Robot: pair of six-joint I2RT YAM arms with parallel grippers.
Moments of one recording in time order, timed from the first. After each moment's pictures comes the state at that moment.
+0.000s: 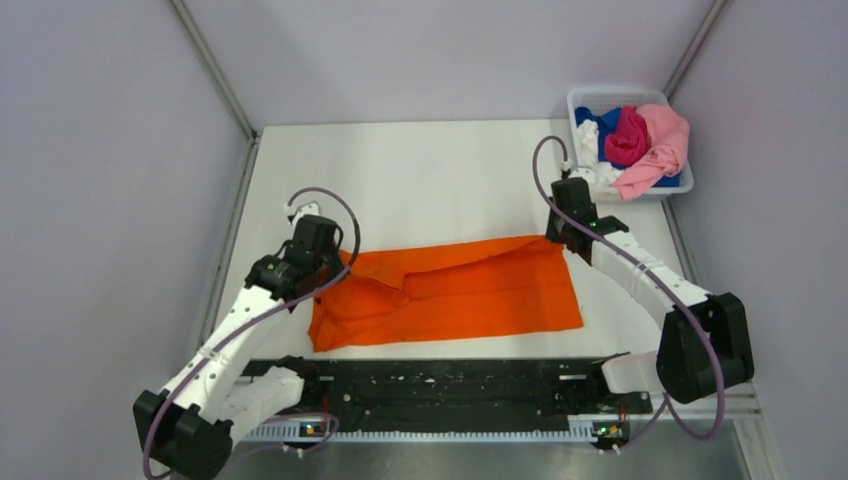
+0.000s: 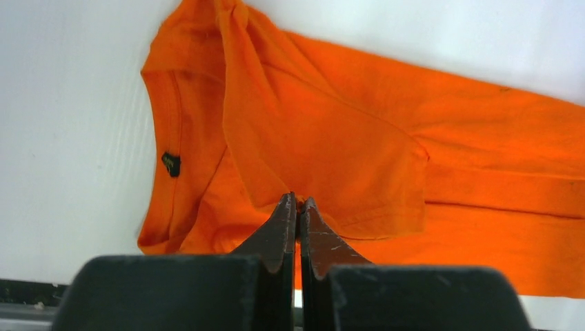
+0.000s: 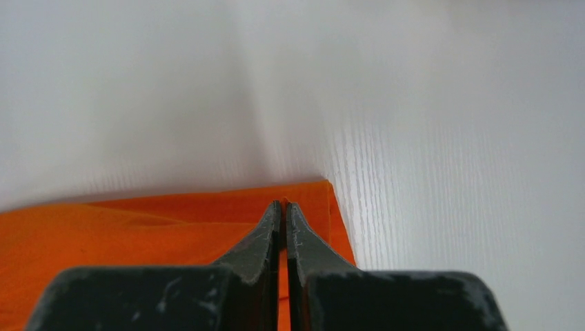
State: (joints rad) left arm -0.39 0.98 0.88 -0.77 -0.25 -0.65; right arm 0.32 1.35 0.92 -0.37 0.33 0.33
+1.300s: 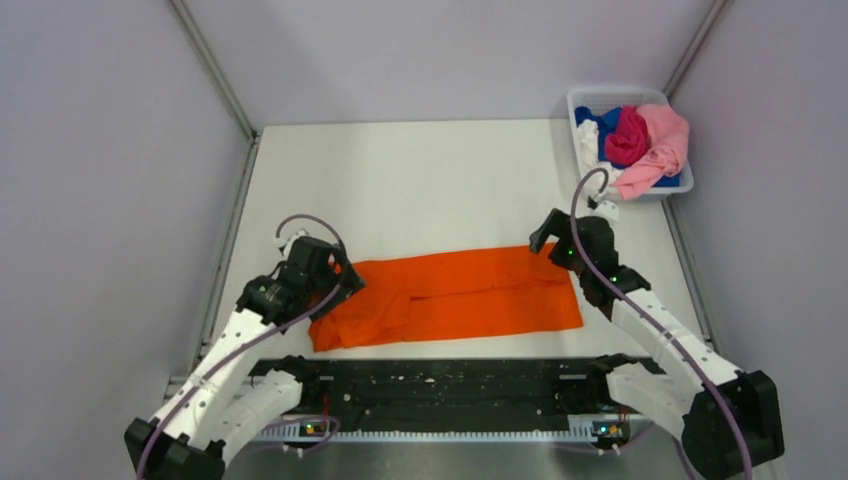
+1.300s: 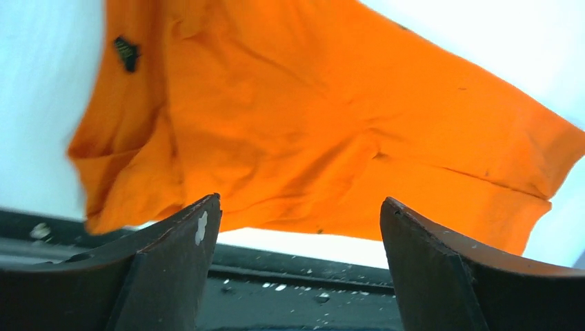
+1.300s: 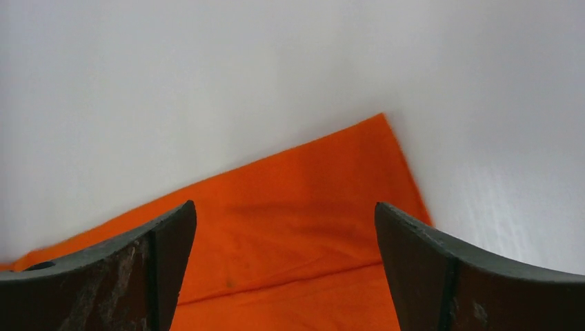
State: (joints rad) left arm -0.42 0.77 0.75 -0.96 -0.14 -0.96; right arm 0.32 0.94 0.57 -0.22 0.30 0.61
